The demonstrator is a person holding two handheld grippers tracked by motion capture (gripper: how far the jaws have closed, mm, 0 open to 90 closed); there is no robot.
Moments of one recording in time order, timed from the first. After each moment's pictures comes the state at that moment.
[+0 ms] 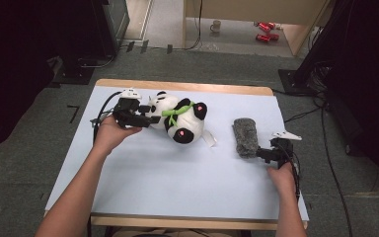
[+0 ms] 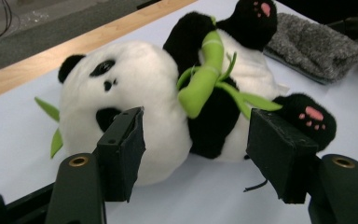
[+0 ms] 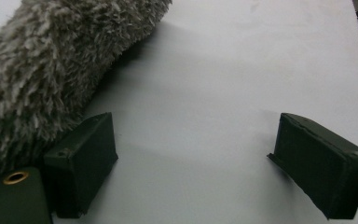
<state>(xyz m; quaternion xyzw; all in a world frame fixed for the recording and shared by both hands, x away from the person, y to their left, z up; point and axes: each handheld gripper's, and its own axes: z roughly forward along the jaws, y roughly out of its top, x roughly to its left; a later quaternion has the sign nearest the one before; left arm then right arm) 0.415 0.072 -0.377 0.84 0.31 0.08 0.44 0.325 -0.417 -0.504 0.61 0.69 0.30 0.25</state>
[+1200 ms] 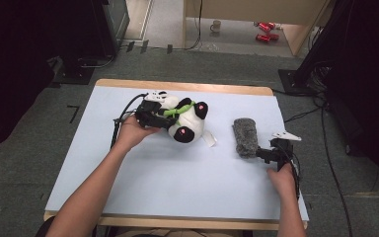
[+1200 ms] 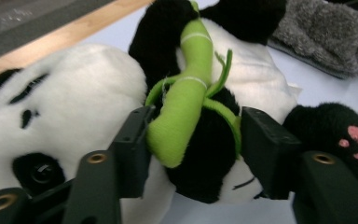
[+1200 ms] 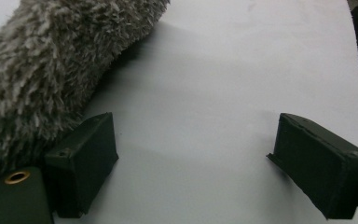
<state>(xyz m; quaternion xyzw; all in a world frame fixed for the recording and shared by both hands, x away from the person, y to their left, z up) 0.433 0.023 -0.416 0.86 0.29 0.07 0.41 0.323 -0.415 -0.504 0.62 0.68 0.30 0.26</state>
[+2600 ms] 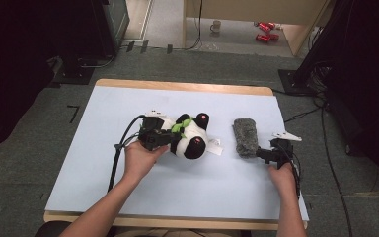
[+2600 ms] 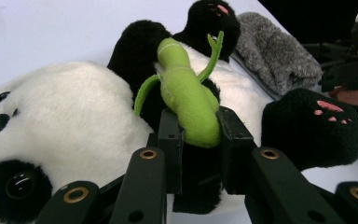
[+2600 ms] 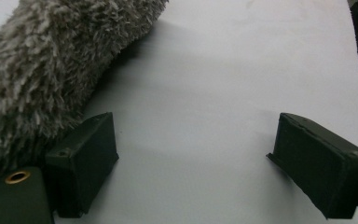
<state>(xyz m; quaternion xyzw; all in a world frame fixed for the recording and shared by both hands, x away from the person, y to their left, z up) 0.348 0.006 -0.400 0.79 0.43 0.02 0.44 0.322 -0.415 -0.503 0.62 0.68 0.30 0.25</state>
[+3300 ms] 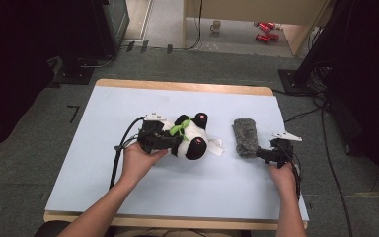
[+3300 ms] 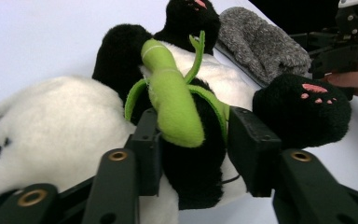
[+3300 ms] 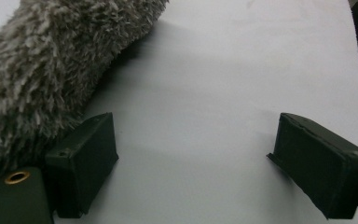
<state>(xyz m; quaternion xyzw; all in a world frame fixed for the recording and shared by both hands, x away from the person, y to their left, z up) 0.343 0.012 -0.400 0.81 0.38 0.03 0.45 0.322 -0.415 -0.504 0.62 0.68 0.30 0.25</state>
